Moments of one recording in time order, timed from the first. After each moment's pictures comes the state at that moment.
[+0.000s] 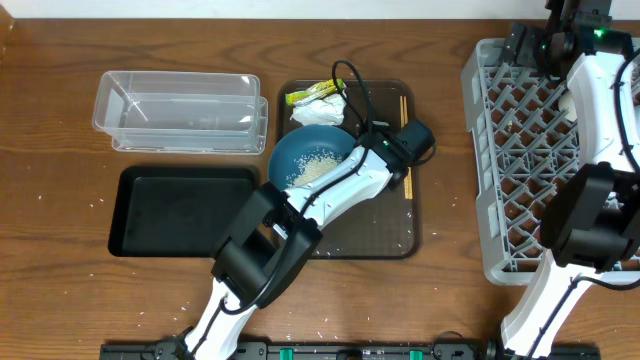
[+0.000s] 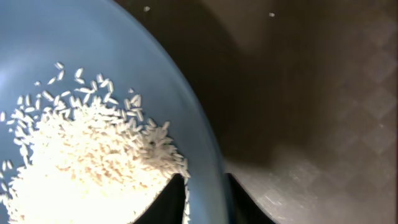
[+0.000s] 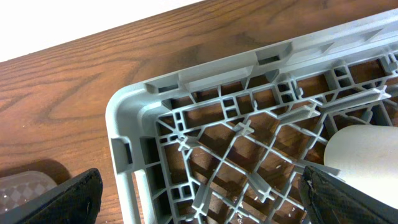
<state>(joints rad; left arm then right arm) -0.80 2.17 1.62 -0.83 -0.35 -0.70 -0.17 2.14 2.00 -0.78 -0.05 0.15</state>
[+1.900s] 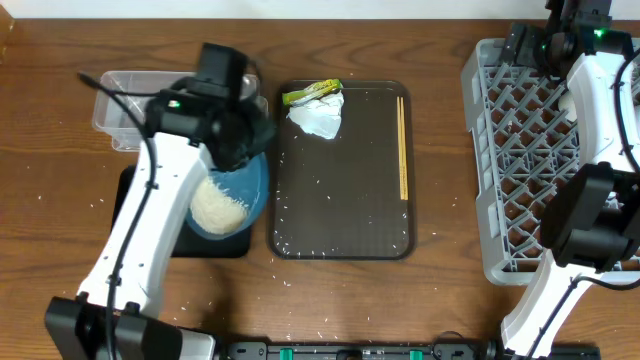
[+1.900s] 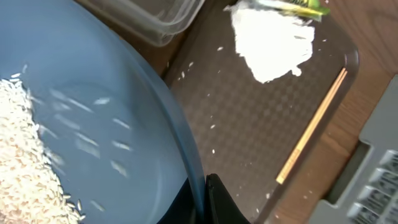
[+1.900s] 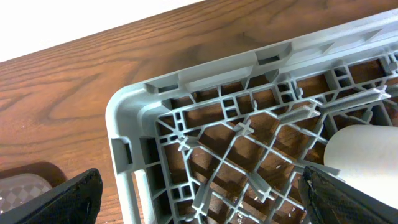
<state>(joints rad) -0.19 1.57 1.51 -1.13 0.17 -0.80 -0.17 2.14 2.00 -0.78 -0.05 0.15</state>
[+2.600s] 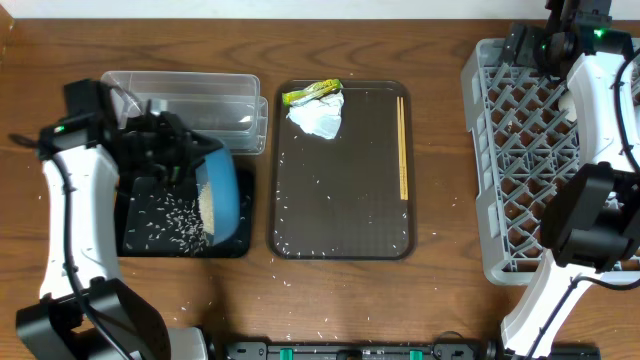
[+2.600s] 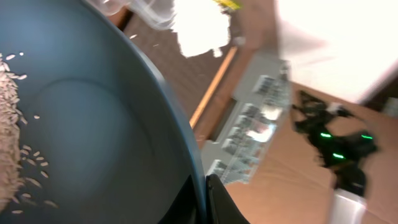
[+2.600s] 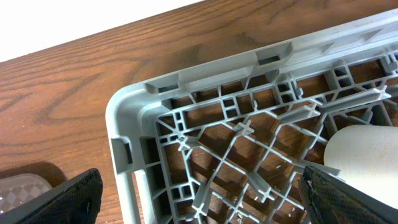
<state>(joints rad) 0.34 1.57 1.32 -1.10 0.95 -0.50 -0.17 2.14 2.00 -0.78 -0.05 0.15</state>
